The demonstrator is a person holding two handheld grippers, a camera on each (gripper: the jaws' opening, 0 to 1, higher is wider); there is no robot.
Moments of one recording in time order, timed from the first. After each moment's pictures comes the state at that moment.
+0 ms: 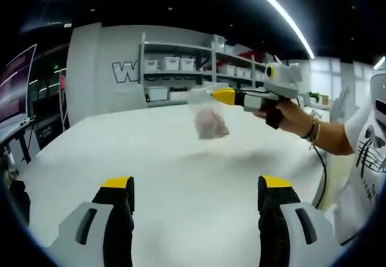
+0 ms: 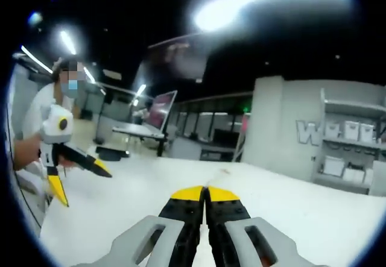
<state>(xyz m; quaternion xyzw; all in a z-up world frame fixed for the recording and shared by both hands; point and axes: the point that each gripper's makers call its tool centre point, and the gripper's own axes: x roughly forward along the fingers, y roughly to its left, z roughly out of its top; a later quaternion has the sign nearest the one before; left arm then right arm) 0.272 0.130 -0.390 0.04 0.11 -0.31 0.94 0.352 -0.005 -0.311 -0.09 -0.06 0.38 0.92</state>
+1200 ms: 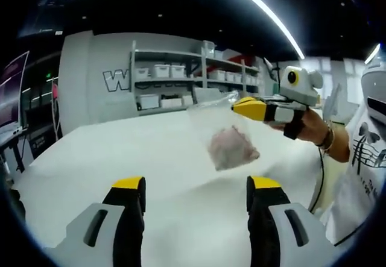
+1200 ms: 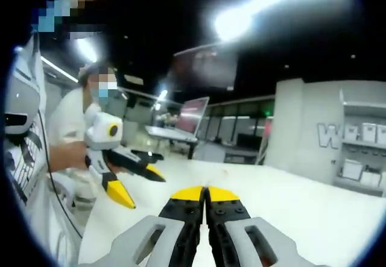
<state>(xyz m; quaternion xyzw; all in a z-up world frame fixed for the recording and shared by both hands) 0.272 0.115 -0.387 0.05 0.08 -0.34 0.93 0.278 0.014 -0.324 -0.09 -0.07 0.45 0.89</state>
